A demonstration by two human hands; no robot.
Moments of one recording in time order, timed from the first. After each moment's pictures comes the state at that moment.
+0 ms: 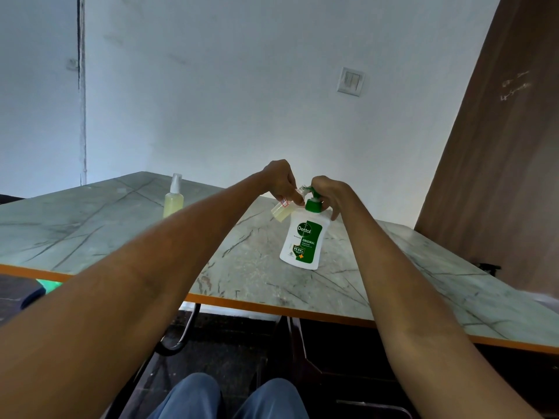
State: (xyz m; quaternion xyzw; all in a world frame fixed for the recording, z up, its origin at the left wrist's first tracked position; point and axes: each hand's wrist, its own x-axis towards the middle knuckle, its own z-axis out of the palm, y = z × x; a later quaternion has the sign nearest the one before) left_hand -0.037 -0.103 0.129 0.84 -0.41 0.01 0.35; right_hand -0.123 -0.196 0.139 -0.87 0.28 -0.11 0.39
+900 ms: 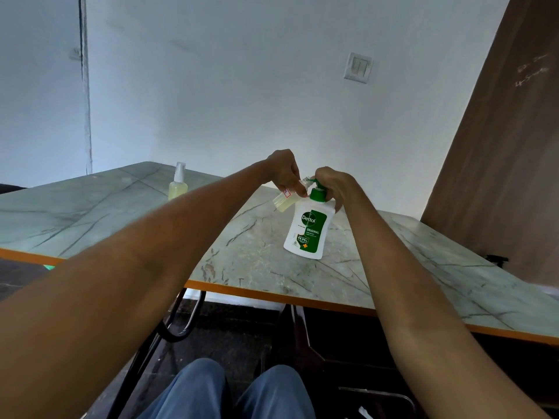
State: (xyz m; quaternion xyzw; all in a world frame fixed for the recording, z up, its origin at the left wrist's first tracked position) left_hand -0.036 -0.101 0.127 0.85 -0.42 0.01 0.33; right_hand -0.120 -0.195 0.130 -0.86 0.29 -0.12 0.41
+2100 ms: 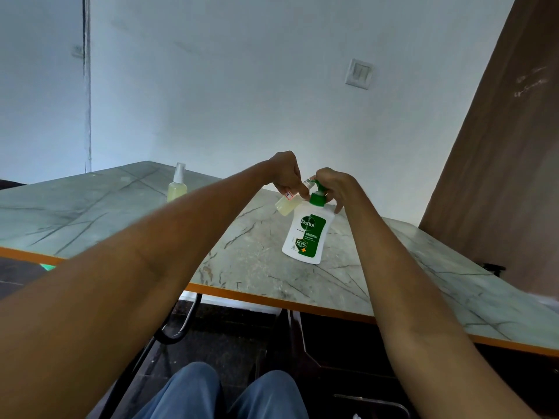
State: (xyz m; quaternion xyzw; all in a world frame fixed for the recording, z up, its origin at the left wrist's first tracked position) left_hand -0.040 -0.105 0.132 0.85 -0.40 0.00 0.34; right_hand -0.124 -0.196 0.139 -0.88 0.28 -0.10 0.38
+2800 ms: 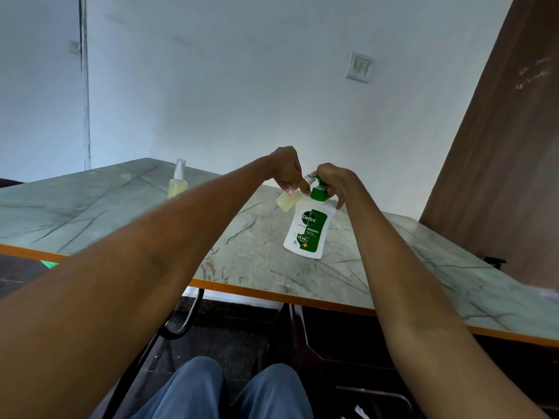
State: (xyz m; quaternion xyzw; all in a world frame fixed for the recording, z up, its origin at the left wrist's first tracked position) left_hand -0.039 -0.104 0.132 0.86 -0.40 0.00 0.33; right_hand -0.123 -0.194 0.136 -0.87 0.28 -0.12 0.39
